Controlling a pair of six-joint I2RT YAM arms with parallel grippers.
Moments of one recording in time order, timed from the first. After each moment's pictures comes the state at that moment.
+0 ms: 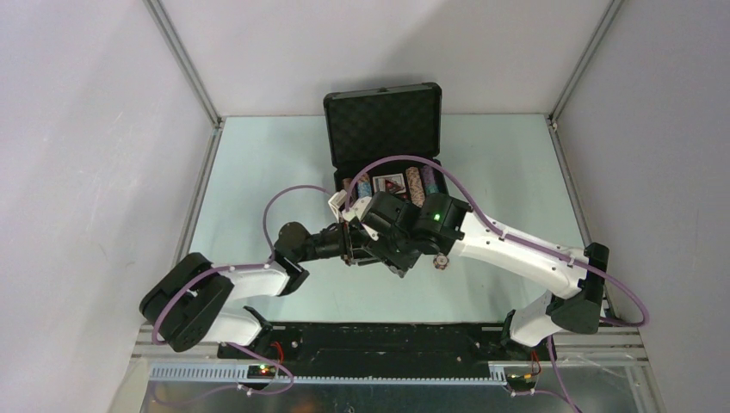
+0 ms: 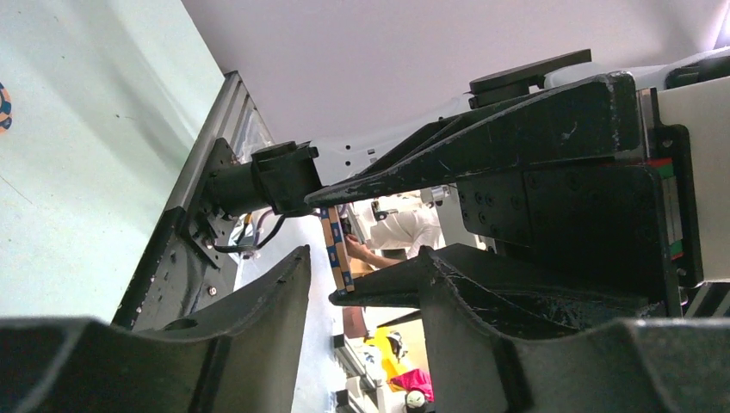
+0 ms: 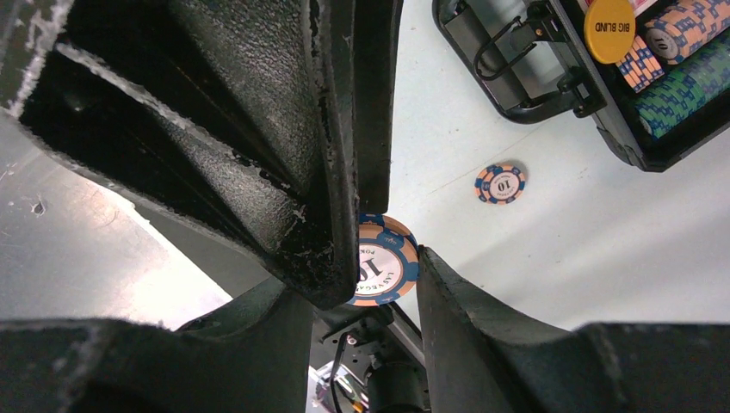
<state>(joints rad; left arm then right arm) -0.69 1.34 0.33 1.21 0.78 -1.44 1.16 1.52 1.60 -1.22 0.13 0.13</state>
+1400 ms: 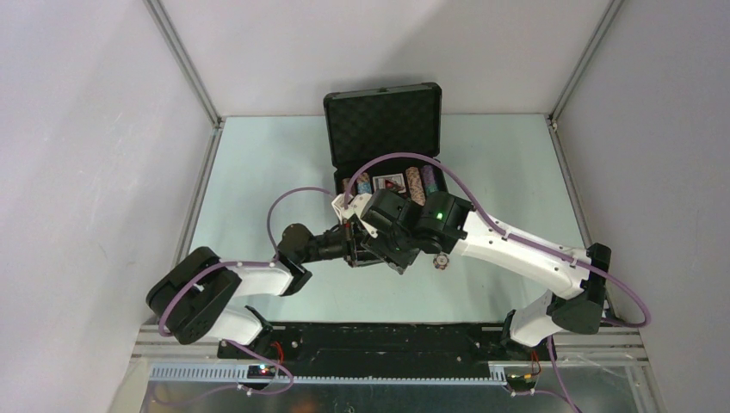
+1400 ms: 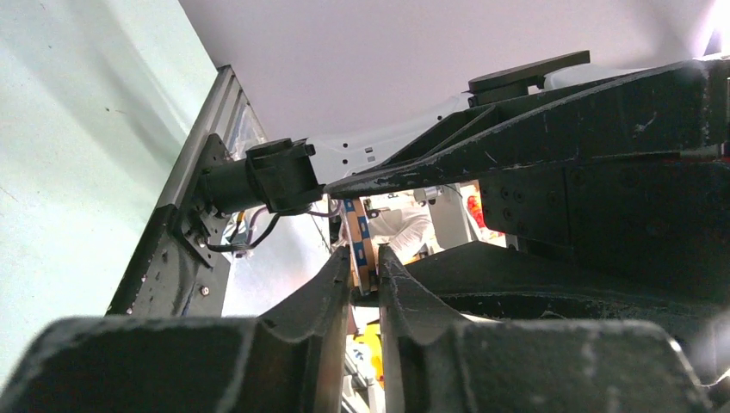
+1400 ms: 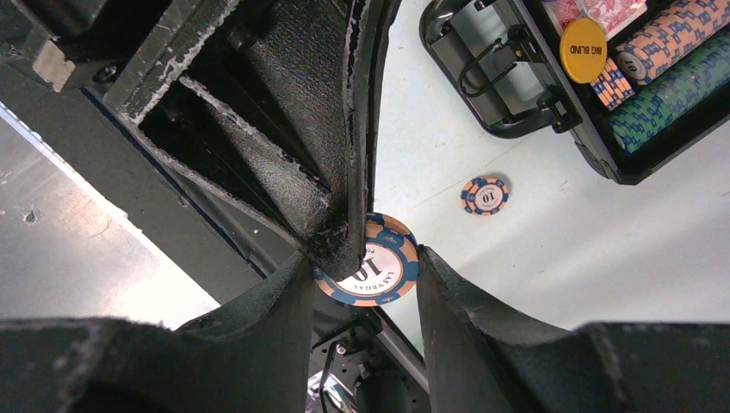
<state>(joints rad) -0.71 1.40 0.33 1.27 0.77 -1.47 1.16 1.51 1.62 -1.21 0.15 0.10</state>
